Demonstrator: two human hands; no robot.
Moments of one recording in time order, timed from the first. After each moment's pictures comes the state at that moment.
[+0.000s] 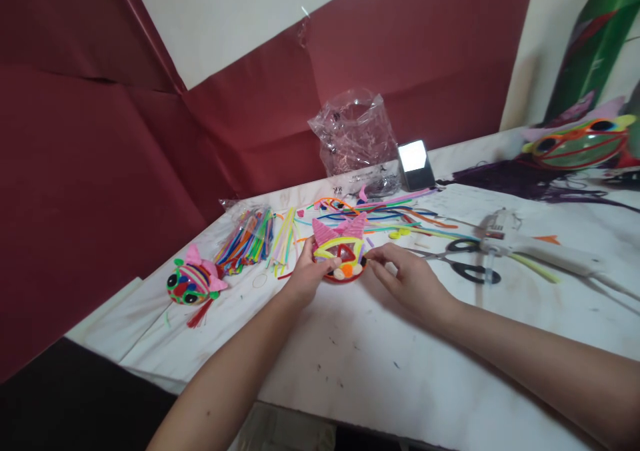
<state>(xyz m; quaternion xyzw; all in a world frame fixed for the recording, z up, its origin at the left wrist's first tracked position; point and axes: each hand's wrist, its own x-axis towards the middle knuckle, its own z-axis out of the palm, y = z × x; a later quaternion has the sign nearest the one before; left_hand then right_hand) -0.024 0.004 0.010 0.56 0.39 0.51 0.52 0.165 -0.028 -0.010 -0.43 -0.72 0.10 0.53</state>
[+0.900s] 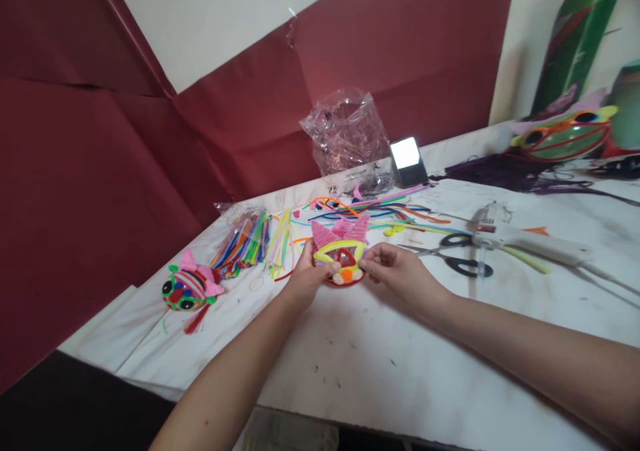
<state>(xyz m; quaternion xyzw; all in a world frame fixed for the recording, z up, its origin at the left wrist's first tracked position) -0.024 0.004 0.006 0.56 0.37 0.49 0.56 0.157 -0.026 -0.006 -0.44 -0.57 0.42 0.56</state>
